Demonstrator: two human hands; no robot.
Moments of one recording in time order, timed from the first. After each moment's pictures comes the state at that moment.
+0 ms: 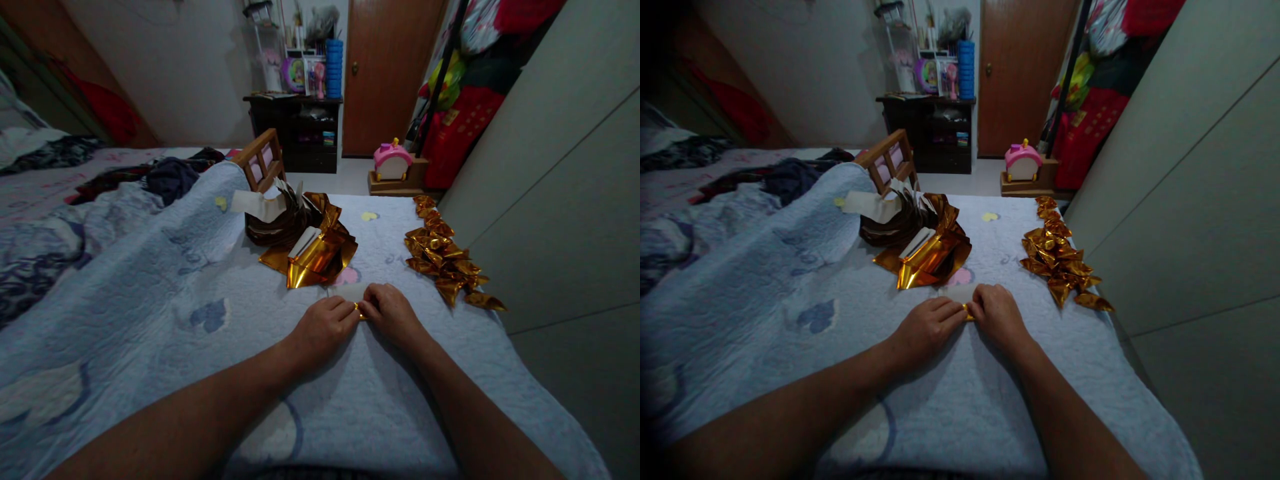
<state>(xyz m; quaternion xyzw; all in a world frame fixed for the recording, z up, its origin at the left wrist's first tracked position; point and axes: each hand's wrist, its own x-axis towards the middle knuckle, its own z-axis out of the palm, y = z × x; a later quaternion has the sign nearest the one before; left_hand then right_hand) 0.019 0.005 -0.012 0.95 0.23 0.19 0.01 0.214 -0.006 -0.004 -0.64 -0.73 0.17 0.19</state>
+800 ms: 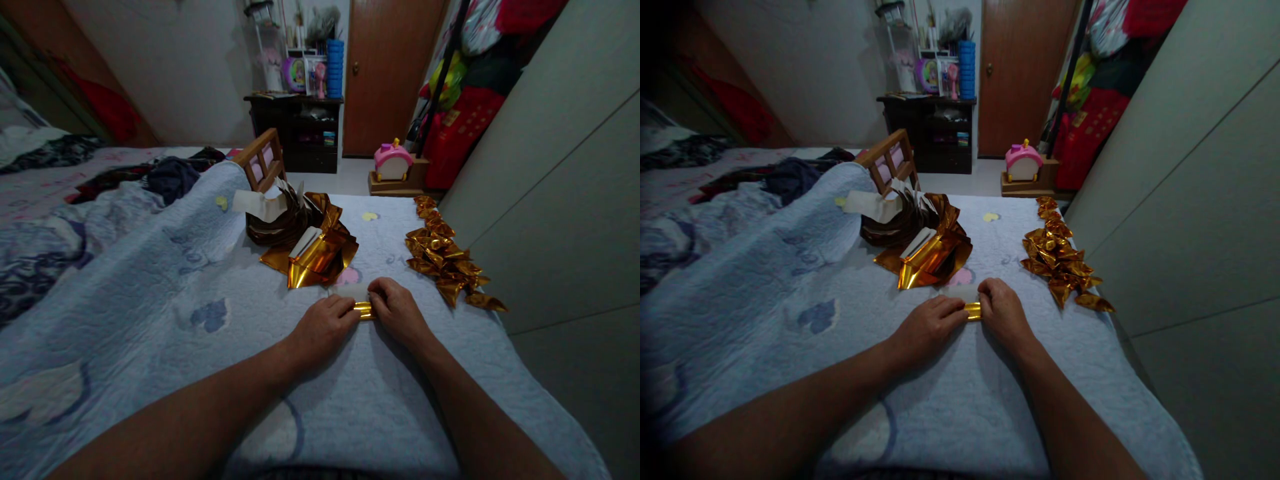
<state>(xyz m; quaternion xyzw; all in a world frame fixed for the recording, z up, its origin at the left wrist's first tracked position) 0.018 0.003 -0.011 0.95 0.27 0.17 0.05 0.222 -0.004 -0.006 -0.62 -0.69 0.22 0.31</state>
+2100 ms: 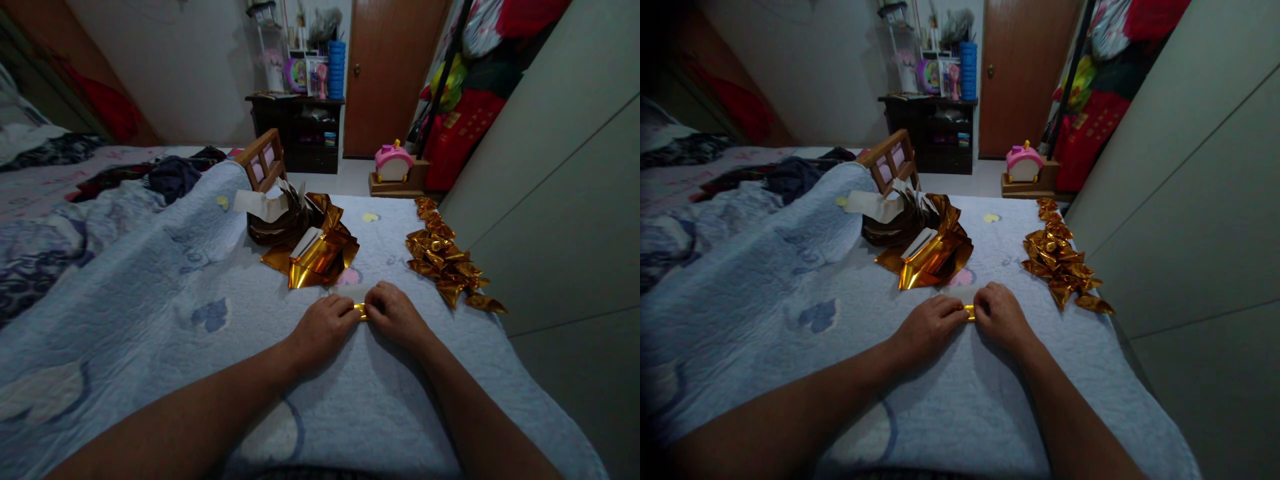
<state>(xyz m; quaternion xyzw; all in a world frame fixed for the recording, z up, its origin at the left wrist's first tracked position) 0.018 0.004 -0.015 0.94 0.28 0.19 0.06 0.223 -0.006 -0.002 -0.57 -0.76 0.20 0.25</state>
